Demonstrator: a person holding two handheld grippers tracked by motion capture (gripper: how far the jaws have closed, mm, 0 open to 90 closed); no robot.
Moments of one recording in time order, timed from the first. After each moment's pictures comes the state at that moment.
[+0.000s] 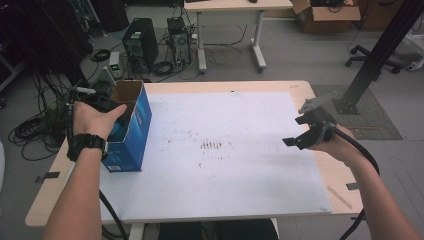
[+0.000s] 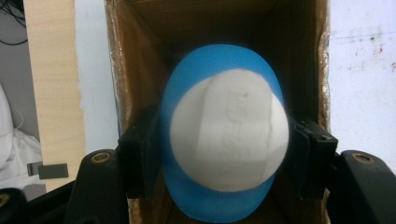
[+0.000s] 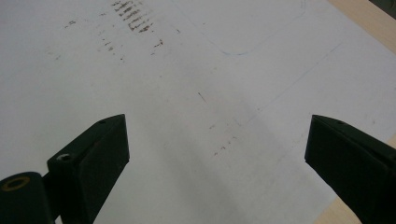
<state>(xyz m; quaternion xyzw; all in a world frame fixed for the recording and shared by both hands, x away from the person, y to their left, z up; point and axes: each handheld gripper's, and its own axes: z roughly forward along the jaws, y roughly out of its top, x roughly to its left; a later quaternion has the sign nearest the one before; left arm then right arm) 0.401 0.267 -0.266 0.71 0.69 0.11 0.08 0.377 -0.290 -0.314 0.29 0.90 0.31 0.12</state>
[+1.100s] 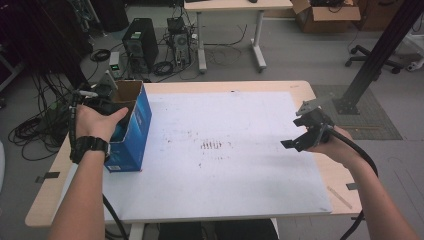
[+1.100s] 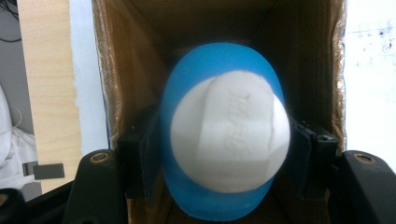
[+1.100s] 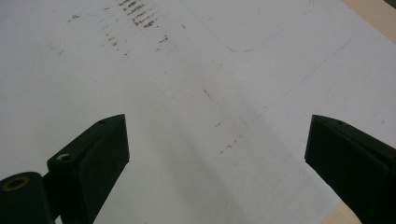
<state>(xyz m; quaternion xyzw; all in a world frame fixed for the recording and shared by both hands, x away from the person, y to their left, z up) 0.402 0.268 -0.275 0.71 0.69 0.11 0.08 0.375 -0.285 -0.317 0.29 0.90 0.30 0.12</state>
